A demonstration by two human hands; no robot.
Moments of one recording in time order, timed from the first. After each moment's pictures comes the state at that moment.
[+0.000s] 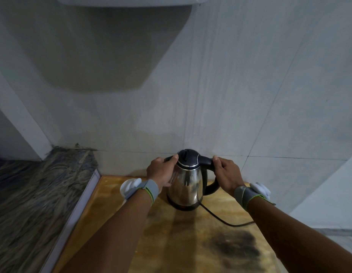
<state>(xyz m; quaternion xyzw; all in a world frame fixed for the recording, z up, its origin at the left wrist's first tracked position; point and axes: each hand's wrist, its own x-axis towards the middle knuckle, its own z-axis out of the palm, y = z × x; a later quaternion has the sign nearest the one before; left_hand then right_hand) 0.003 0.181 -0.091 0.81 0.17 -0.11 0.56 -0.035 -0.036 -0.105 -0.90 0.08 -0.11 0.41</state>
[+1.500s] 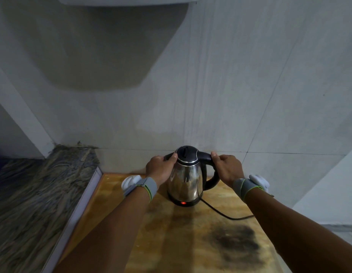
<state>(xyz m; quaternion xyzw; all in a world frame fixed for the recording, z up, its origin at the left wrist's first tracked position) -0.006 0.186 -0.087 0.87 0.12 -0.07 0.47 -0.034 -0.038 -0.094 -0.92 0.15 -0.07 0.36</state>
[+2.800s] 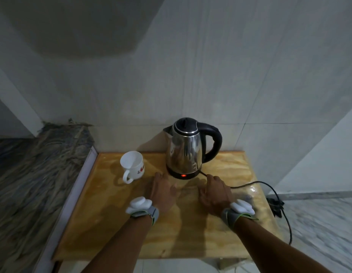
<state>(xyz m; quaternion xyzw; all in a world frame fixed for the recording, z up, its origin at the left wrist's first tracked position) -0.113 0.210 -0.192 0.97 -0.07 -0.14 0.16 -0.148 0.024 -0.201 -0.98 0.11 0.04 0.18</state>
